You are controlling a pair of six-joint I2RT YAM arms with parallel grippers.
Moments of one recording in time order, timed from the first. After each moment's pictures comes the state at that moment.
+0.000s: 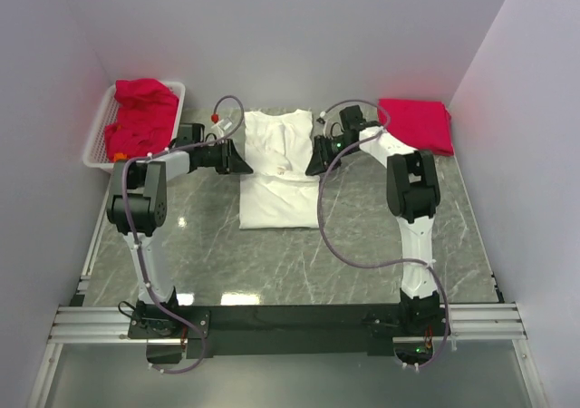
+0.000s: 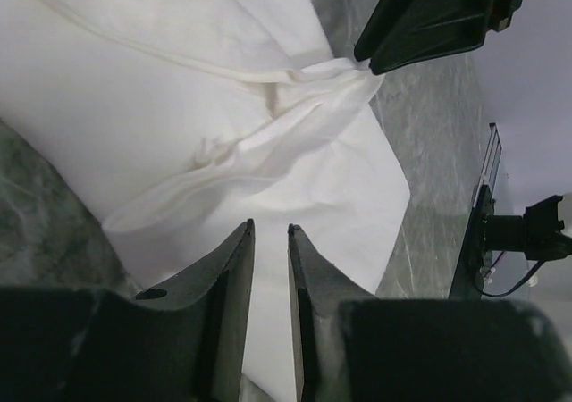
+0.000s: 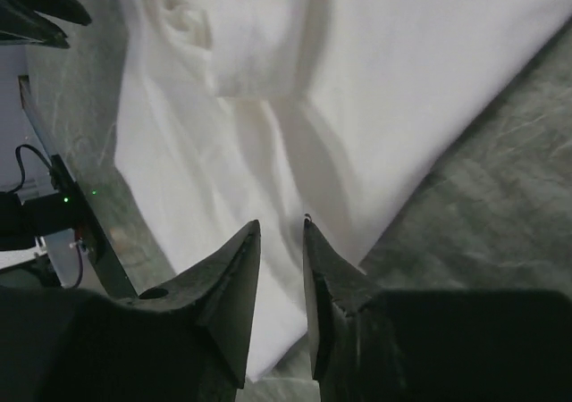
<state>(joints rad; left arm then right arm) -0.08 2.06 1.30 -0.03 1.01 -0.21 0.25 2.31 1.81 -0.63 -0.81 0.08</state>
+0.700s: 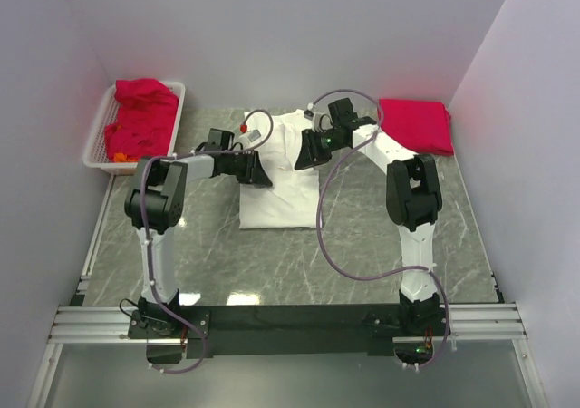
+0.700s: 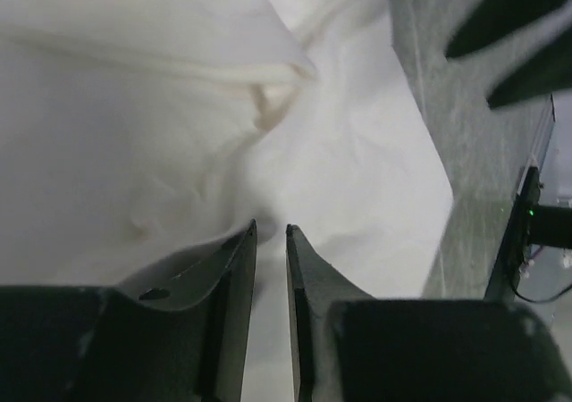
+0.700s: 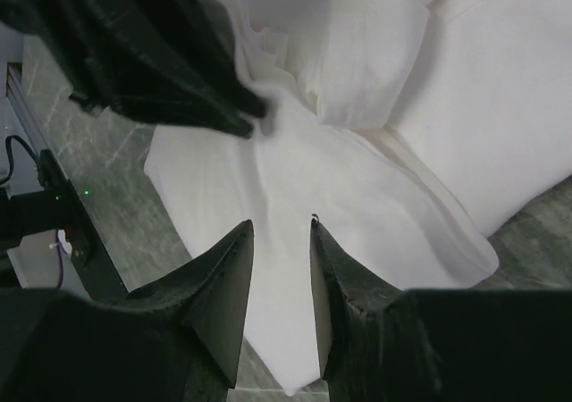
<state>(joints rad) -0.24 2.09 1.29 -0.07 0.89 -0.17 0.33 2.19 1.78 -0.59 -0.75 0.08</state>
